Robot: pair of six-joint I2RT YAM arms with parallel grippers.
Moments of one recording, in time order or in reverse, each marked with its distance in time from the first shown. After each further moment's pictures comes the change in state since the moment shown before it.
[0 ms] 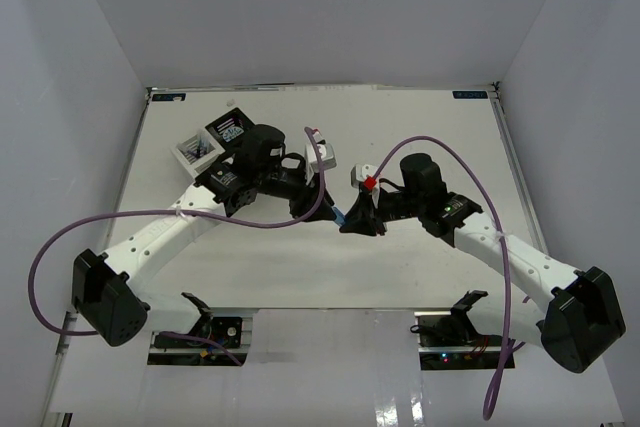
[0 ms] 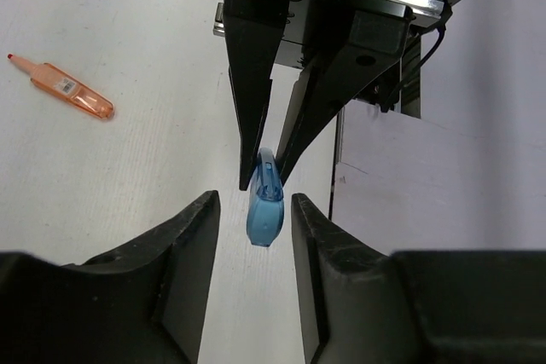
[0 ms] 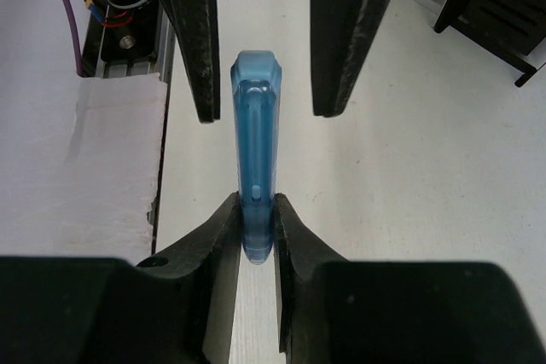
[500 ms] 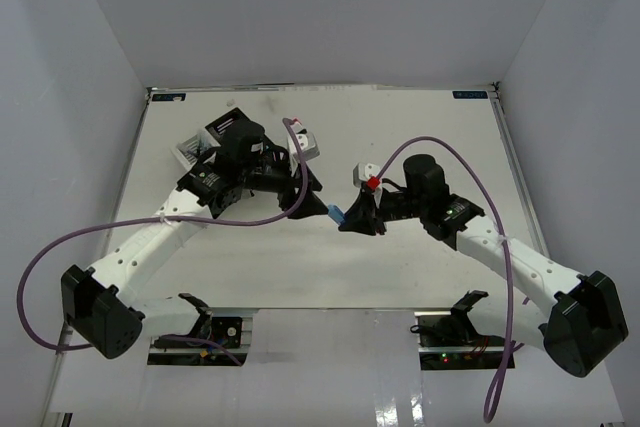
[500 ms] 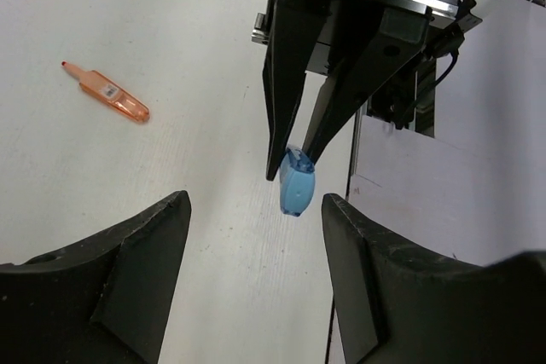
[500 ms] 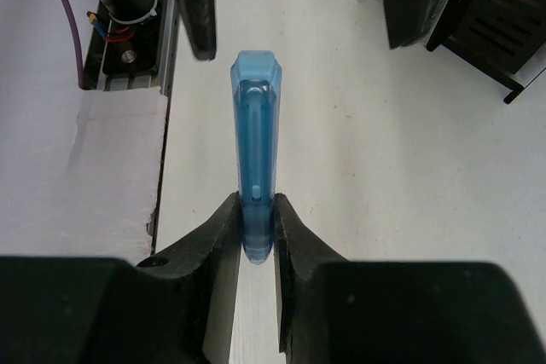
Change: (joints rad) left arm 0.081 -0.071 -0.016 0.031 0.010 -0.028; right arm 0.000 -0.031 -0.026 0.072 -0.009 0.045
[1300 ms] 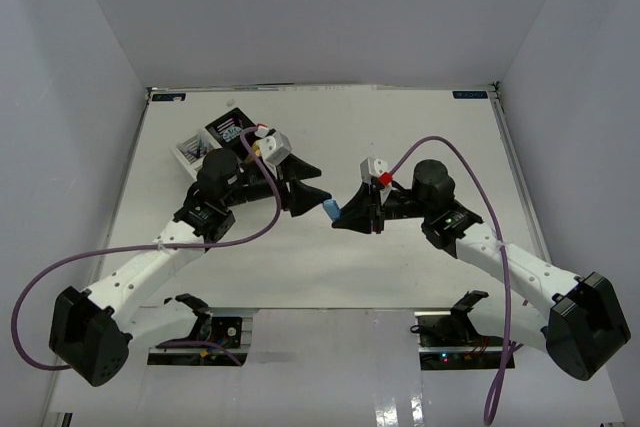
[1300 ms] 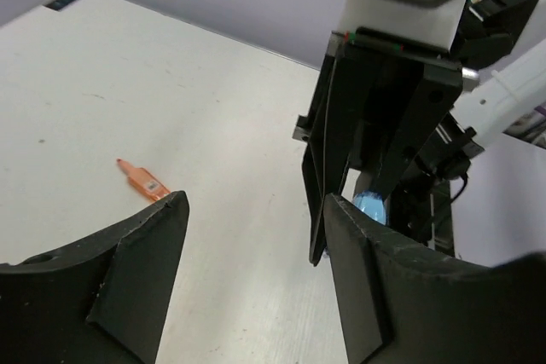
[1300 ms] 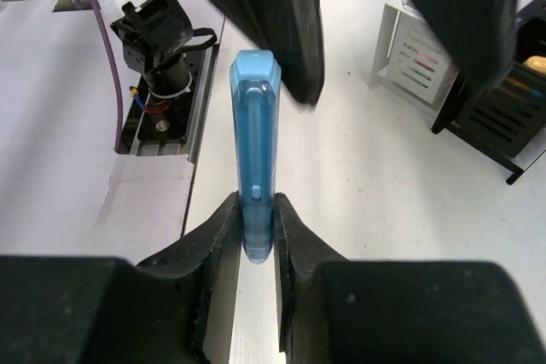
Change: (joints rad) left arm 0.010 -0.142 -0.368 0.736 -0.072 -0.365; right arm 0.009 -0.015 -0.080 0.385 -0.072 0.253
